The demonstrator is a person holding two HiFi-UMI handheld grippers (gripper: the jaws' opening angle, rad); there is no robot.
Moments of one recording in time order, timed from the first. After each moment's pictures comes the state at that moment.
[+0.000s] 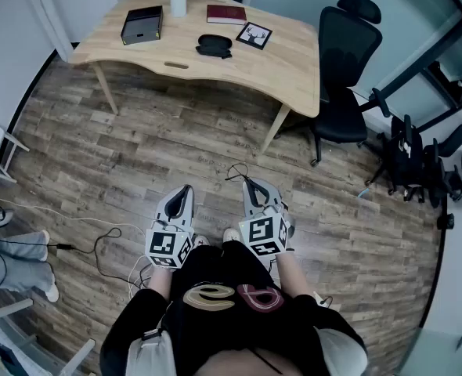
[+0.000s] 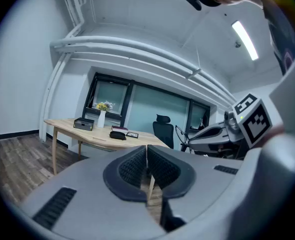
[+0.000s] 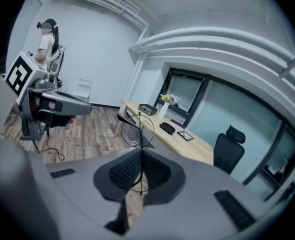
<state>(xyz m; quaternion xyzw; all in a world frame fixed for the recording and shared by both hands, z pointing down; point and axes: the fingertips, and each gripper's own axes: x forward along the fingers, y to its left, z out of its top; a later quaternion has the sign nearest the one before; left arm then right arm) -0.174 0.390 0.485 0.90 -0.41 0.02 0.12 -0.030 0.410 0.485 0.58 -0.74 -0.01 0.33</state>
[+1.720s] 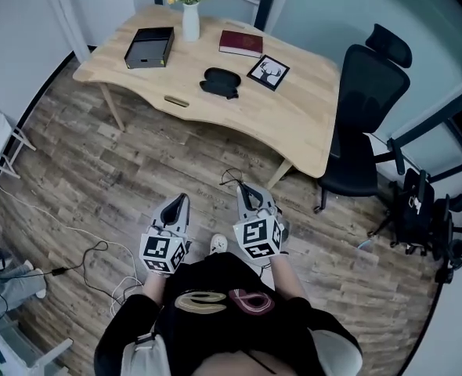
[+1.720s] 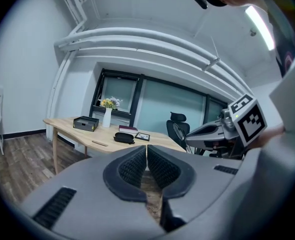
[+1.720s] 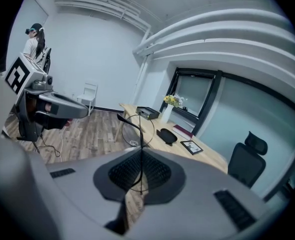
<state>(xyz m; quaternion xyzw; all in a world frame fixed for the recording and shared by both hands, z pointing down) -0.080 0.231 0.497 0.87 -0.47 0.03 0.13 0.065 0.219 0.493 0.52 -0.79 -0.02 0.32</state>
